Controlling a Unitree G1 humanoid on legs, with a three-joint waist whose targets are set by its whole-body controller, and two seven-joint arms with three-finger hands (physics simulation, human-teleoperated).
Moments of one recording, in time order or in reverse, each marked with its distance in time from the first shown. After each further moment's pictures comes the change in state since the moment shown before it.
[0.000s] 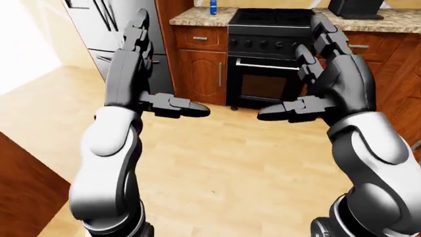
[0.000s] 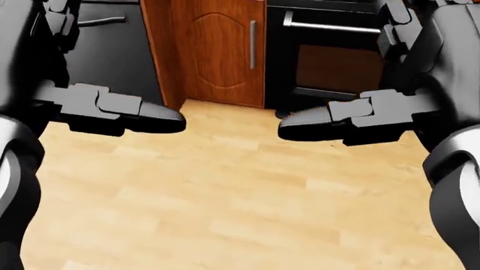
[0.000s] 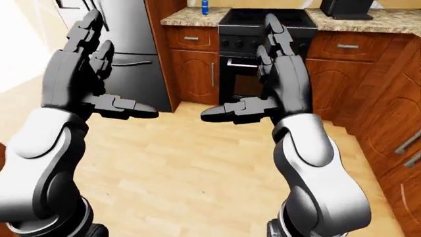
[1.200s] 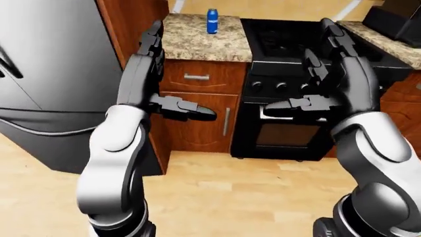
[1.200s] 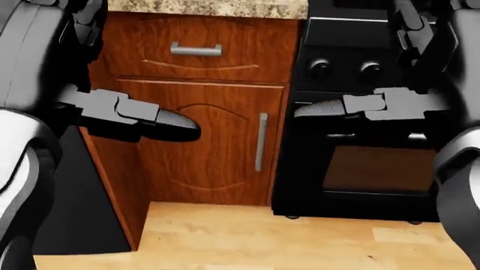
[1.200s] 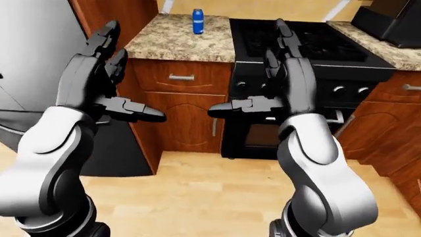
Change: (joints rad) left arm -0.016 -0.009 -0.028 0.029 -0.019 0.056 -0.017; right arm 0.011 -0.013 -0.050 0.023 0.088 0.006 -0.078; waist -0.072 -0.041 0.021
